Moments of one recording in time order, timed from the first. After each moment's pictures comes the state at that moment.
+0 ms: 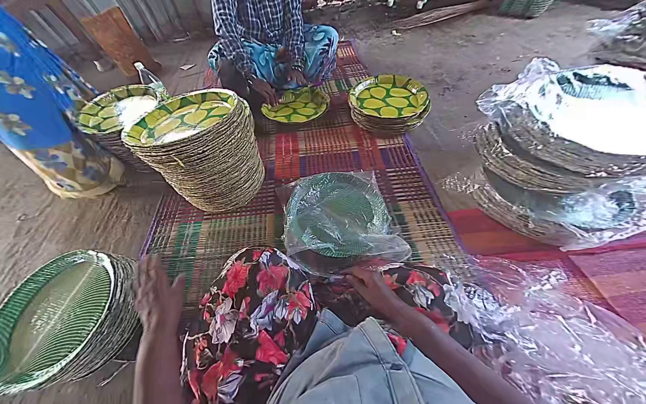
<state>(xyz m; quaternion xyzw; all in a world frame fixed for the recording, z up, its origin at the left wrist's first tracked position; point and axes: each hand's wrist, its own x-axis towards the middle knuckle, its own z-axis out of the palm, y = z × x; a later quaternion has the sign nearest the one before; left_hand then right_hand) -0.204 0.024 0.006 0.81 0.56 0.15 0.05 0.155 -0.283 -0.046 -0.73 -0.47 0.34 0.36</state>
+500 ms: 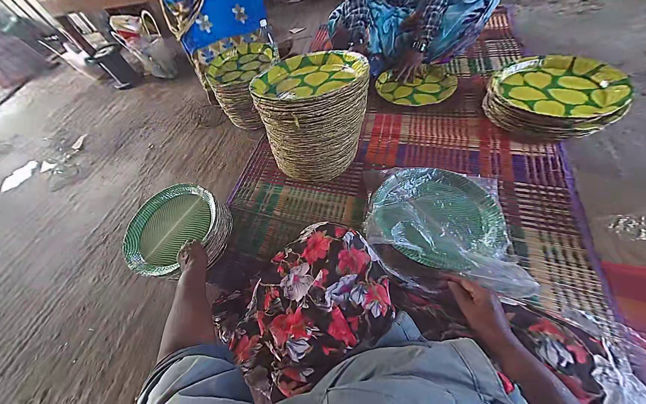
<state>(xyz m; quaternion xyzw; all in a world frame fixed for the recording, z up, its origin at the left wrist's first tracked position) -0.354 0.093 -0.041 0.63 0.77 -0.09 0.08 0.157 -0.279 -0.066 -0.78 -0.45 0.21 0.37</state>
